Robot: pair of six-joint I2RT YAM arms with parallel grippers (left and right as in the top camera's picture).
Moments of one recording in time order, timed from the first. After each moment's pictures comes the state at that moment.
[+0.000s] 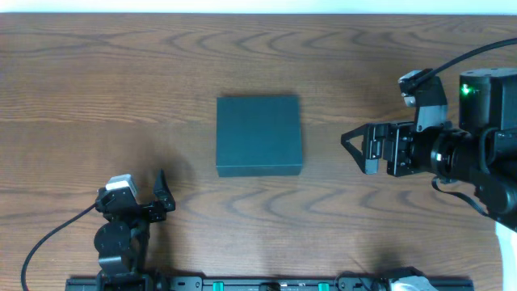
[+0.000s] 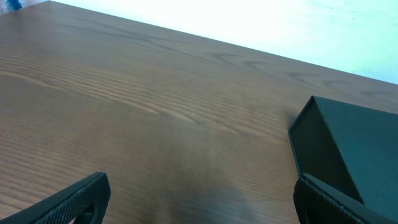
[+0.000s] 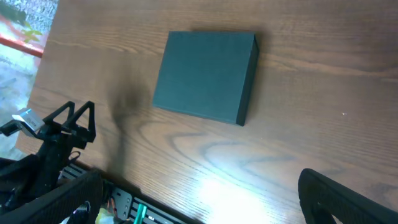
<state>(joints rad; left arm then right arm) 0.09 0.01 0.12 -0.39 0.02 -0.19 0.19 1.25 1.82 -1.51 -0.39 0.20</state>
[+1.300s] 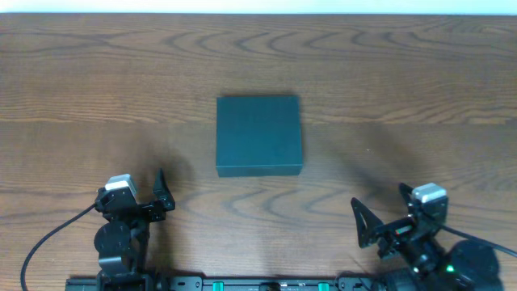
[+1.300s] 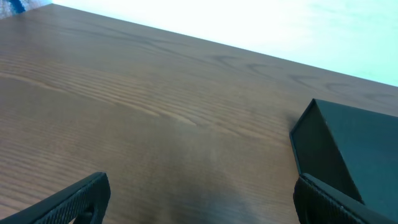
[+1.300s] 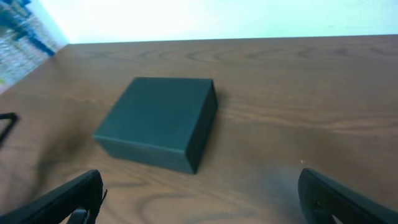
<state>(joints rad) 0.09 0.01 0.12 -0.38 0.01 -0.19 0.19 0.17 0.64 -0.82 -0.21 0.18</state>
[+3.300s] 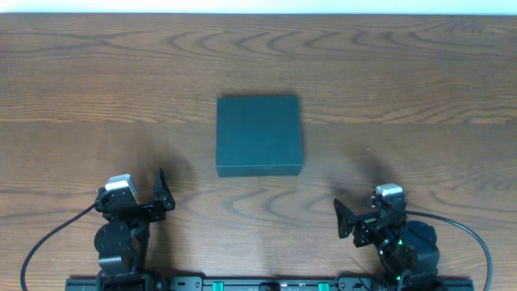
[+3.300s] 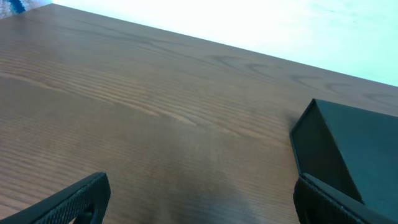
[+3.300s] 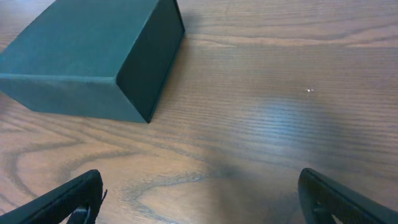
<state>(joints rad) 0.09 0.01 0.12 -0.38 0.01 -0.19 0.19 0.01 0.16 -0.66 -0.16 0.18</state>
